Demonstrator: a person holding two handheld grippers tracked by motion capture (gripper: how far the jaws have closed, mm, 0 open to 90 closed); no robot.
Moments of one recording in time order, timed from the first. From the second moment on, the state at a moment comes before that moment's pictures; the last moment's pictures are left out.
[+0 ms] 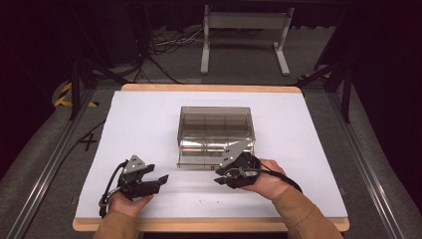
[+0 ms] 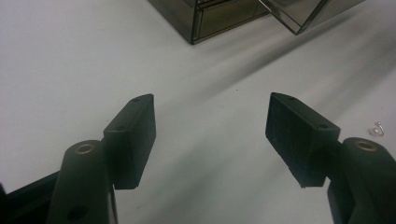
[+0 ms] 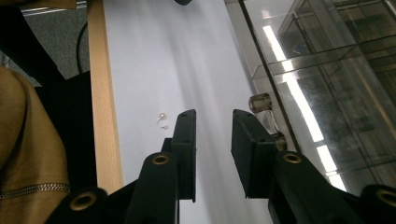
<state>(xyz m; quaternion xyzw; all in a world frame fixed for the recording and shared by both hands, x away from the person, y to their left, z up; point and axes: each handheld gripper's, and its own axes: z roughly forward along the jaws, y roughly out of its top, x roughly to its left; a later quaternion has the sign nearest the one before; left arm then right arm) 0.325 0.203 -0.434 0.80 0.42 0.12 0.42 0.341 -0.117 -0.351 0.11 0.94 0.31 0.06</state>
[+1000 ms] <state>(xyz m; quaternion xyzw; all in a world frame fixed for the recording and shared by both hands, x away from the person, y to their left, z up) 0.326 0.203 -0.435 0.80 0.42 0.12 0.42 0.325 -0.090 -0.404 0.11 0.94 0.32 0.05</state>
